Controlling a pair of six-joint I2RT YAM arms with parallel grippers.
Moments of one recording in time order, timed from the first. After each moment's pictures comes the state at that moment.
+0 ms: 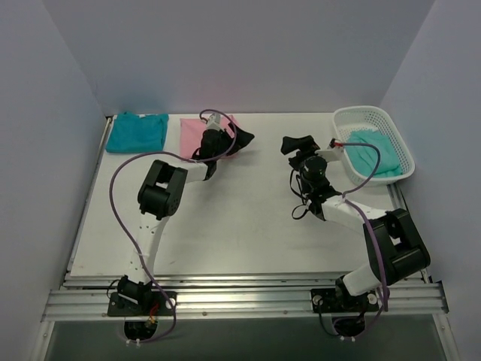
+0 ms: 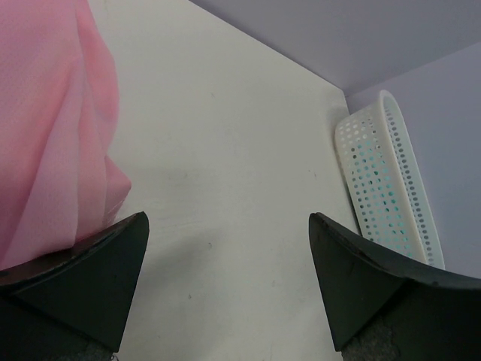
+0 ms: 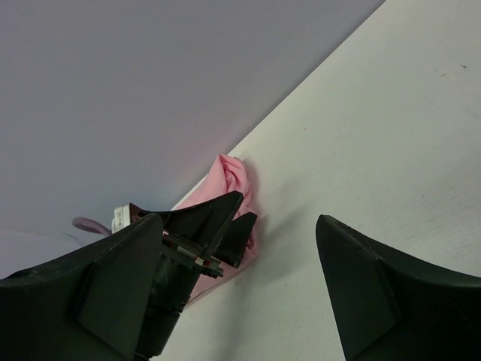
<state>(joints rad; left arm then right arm) -0.43 2.42 1.62 0.62 0.15 -0.89 0.39 1.49 0.67 0.73 0.40 0.94</state>
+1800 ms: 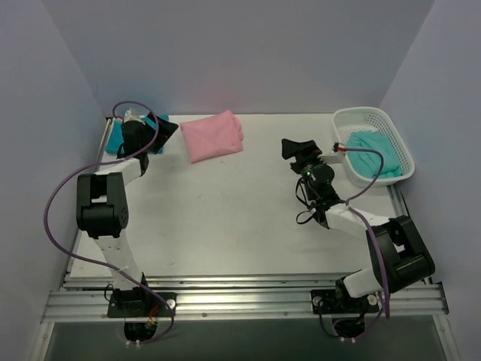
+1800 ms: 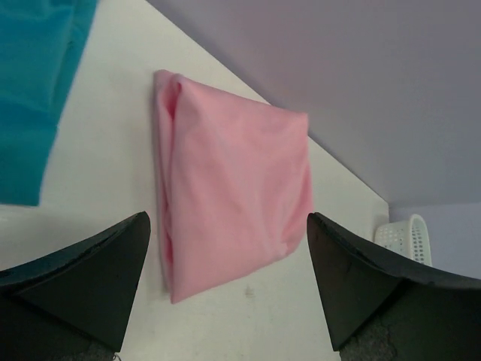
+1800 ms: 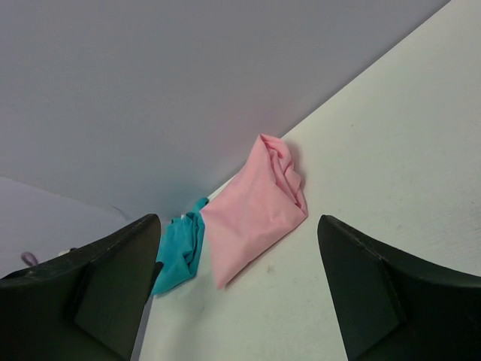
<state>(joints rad) 0.01 1.94 1.24 0.44 0.23 -0.87 0.37 1.44 0.58 0.90 0.27 0.93</state>
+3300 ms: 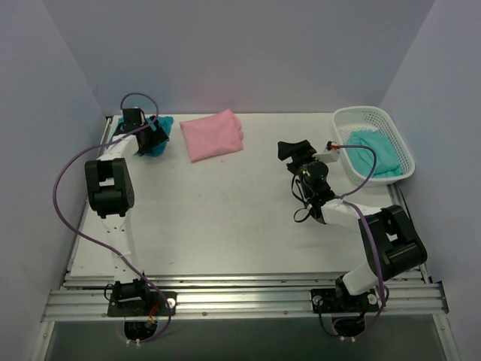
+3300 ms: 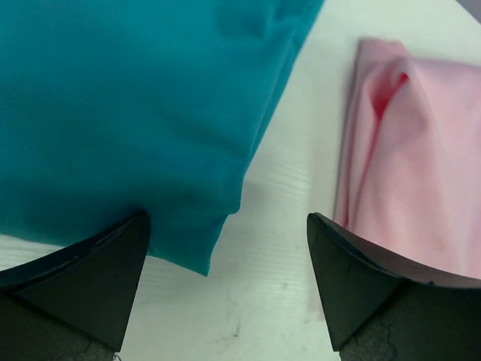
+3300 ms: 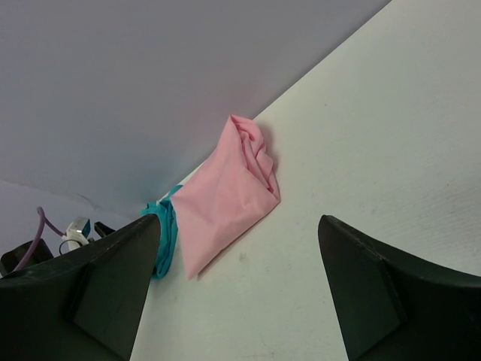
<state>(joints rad) 0.05 2.30 1.82 -0.31 0.13 -0.49 0.37 1.53 0.61 0.88 0.26 0.91</state>
